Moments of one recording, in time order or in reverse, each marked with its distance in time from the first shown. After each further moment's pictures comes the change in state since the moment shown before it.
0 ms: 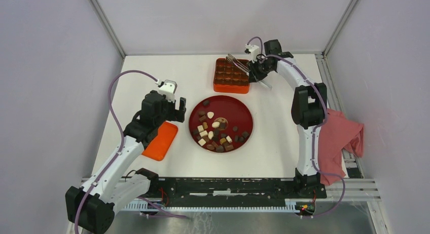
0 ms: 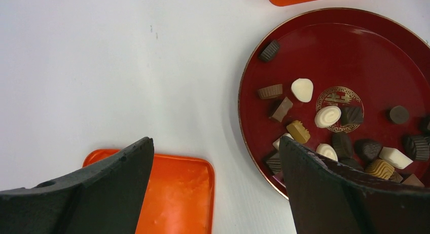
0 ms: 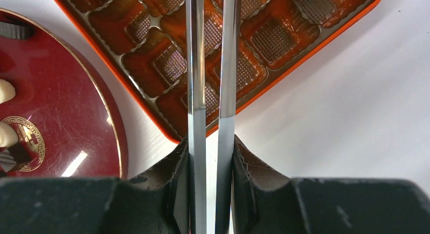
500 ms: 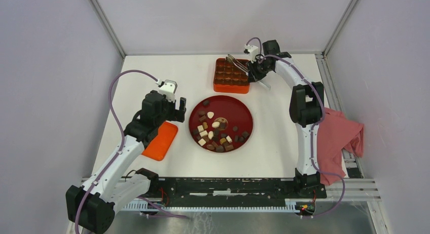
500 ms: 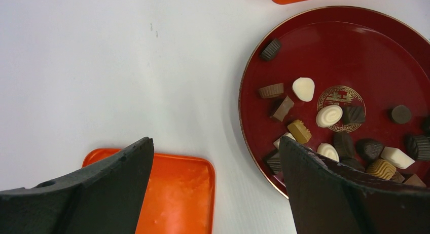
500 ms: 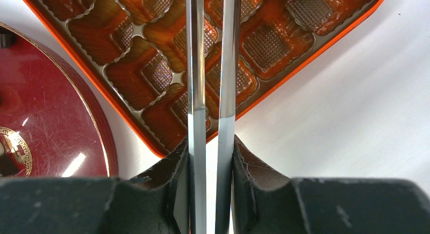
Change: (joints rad) left arm 0.002 0.009 0.000 0.000 -0.001 0.000; right arm 0.000 0.068 0.051 0.004 0.015 0.008
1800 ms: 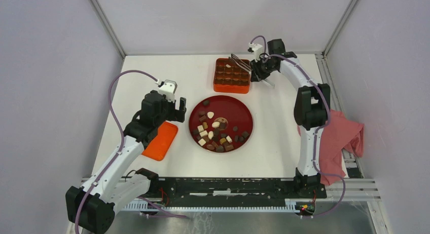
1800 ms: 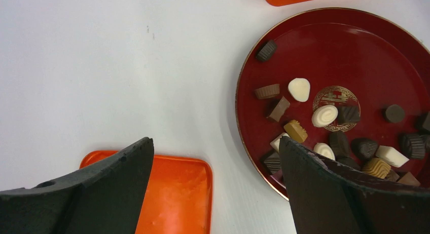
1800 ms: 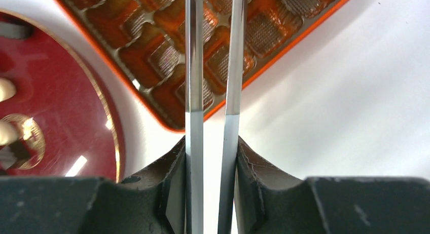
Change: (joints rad) left arm 0.002 -0.003 0.000 0.000 0.008 0.000; right arm -0.016 -0.060 -0.053 0.014 -0.007 -0.005
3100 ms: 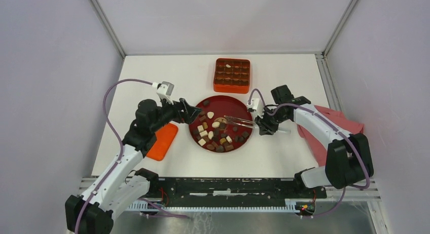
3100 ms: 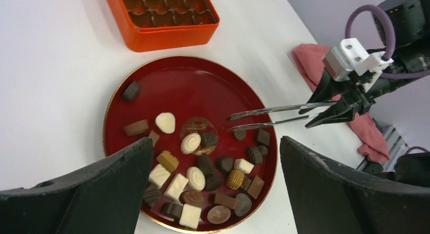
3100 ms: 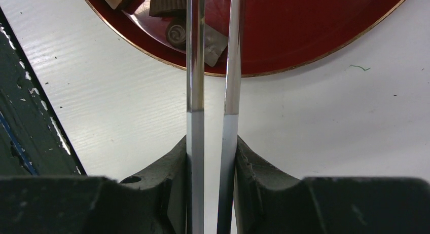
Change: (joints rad) left arm 0.003 -0.112 -0.097 0.235 0.407 -0.339; right arm 0.140 -0.837 -1.019 -0.090 -0.077 -0.408
